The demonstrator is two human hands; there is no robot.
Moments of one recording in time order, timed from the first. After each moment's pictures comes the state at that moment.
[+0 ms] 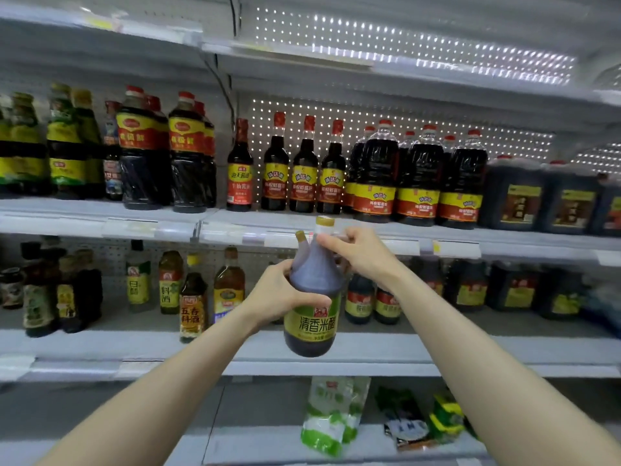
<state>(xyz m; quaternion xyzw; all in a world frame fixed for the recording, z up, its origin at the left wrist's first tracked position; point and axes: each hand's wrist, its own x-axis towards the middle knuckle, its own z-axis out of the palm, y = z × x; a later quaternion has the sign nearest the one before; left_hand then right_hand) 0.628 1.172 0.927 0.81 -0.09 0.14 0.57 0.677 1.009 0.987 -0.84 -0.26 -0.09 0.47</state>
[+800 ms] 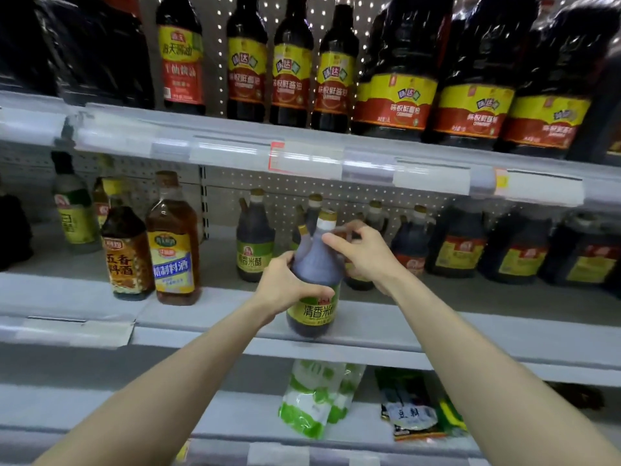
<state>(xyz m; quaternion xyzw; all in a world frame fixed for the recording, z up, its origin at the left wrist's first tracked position) 0.832 1.111 0.765 0.81 0.06 0.14 0.57 0.887 0.962 0.822 -0.78 -0.21 0.04 0.59</state>
